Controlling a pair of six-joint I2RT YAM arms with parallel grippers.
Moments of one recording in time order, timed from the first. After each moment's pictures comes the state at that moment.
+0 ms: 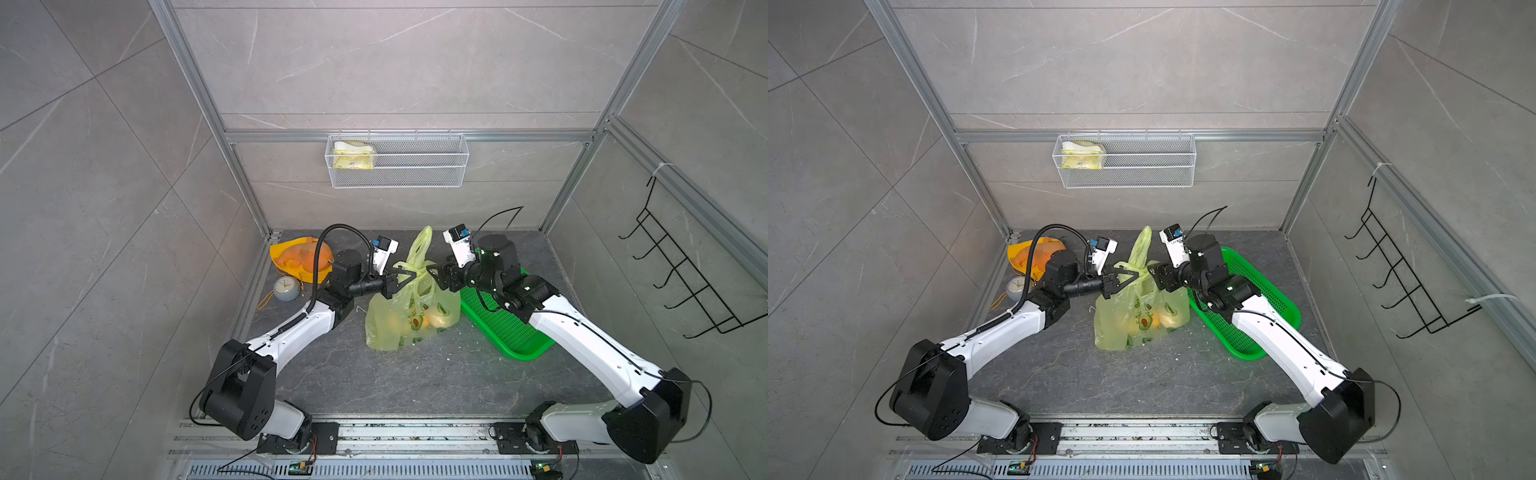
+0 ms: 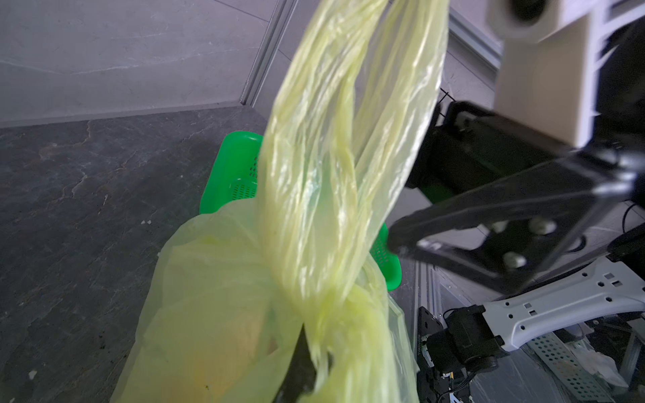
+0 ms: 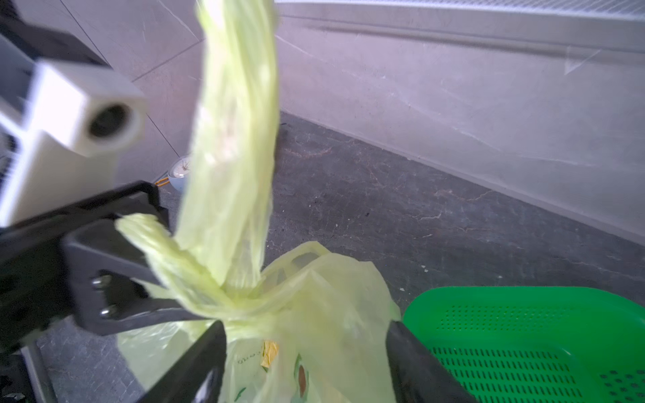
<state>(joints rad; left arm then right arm) -0.50 1.45 0.96 0.27 0.75 -0.39 0.55 1.30 1.26 -0.39 -0.15 0.08</state>
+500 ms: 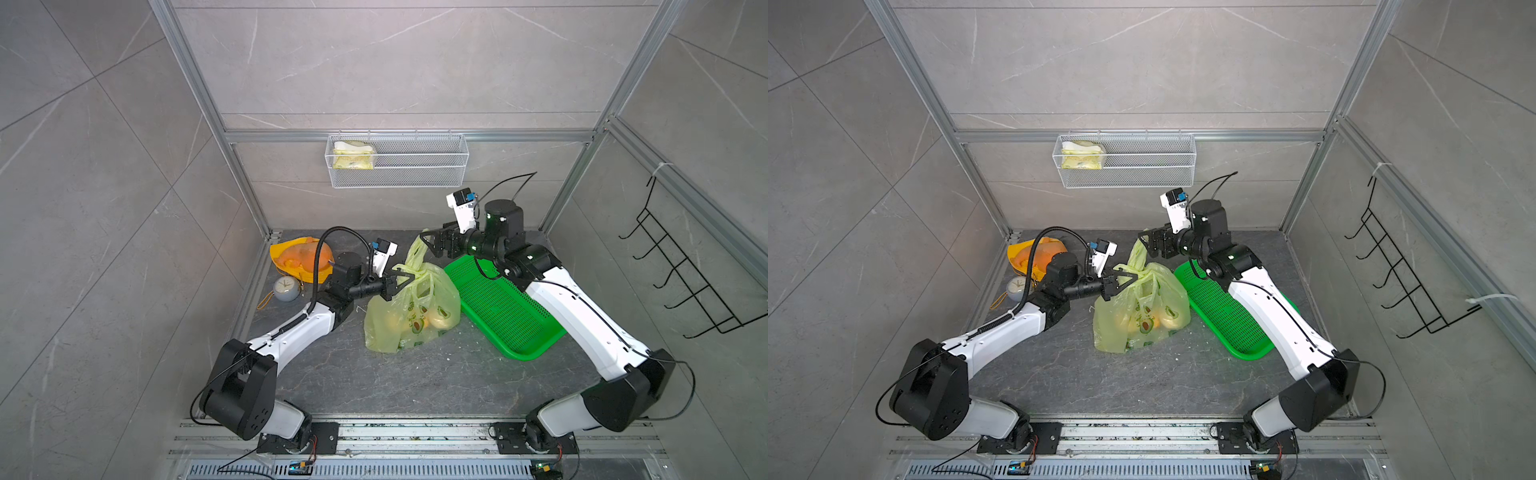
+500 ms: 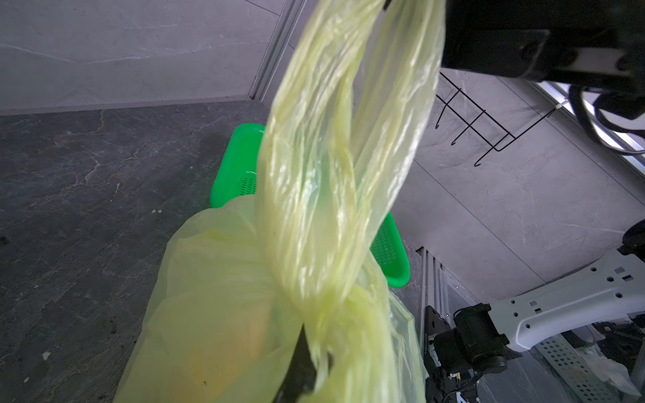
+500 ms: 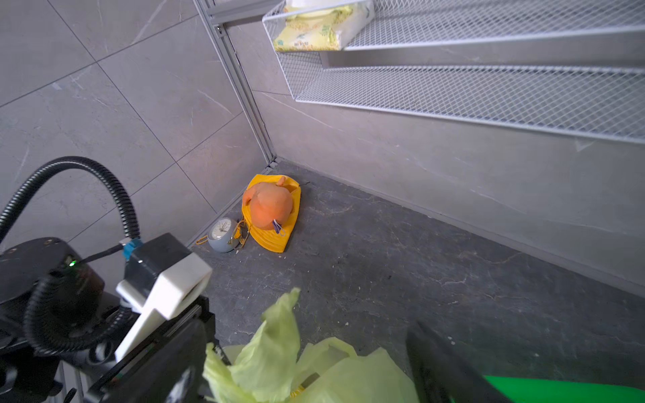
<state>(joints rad) -0.50 1.45 0.94 0.27 0.74 -0.38 0.47 1.54 1.61 -0.43 -0.31 0.14</state>
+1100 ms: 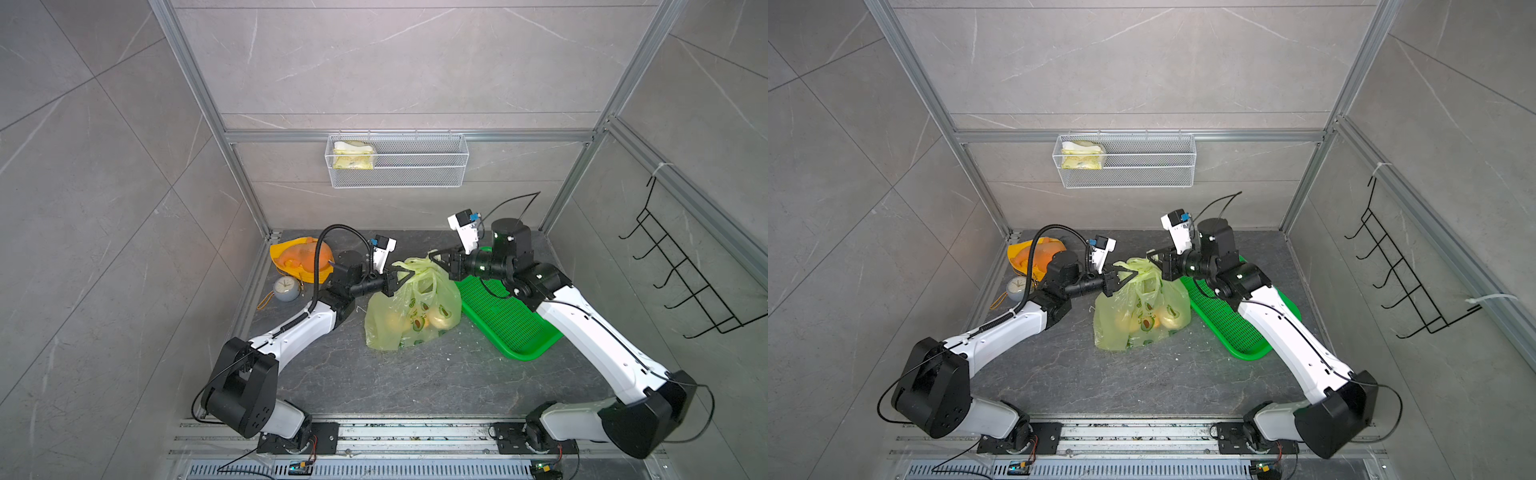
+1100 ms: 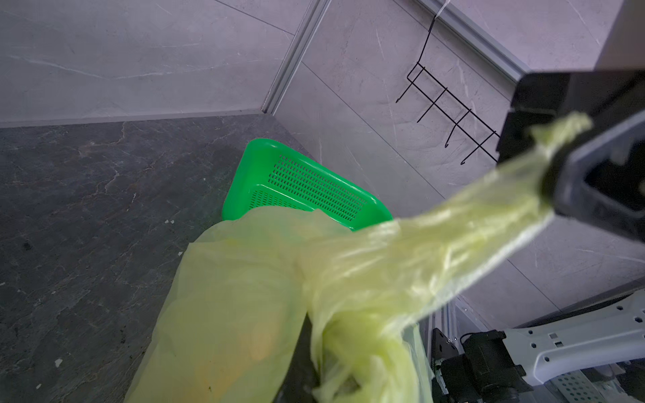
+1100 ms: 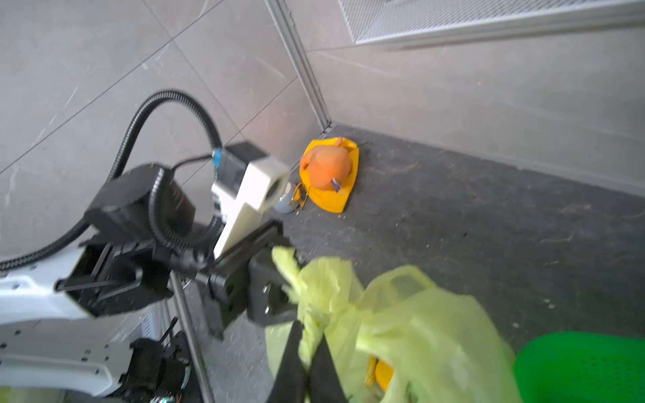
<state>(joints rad) -0.51 1.47 0.97 0.31 0.67 -0.44 0.51 1.31 1.32 -0.41 -0.50 0.25</state>
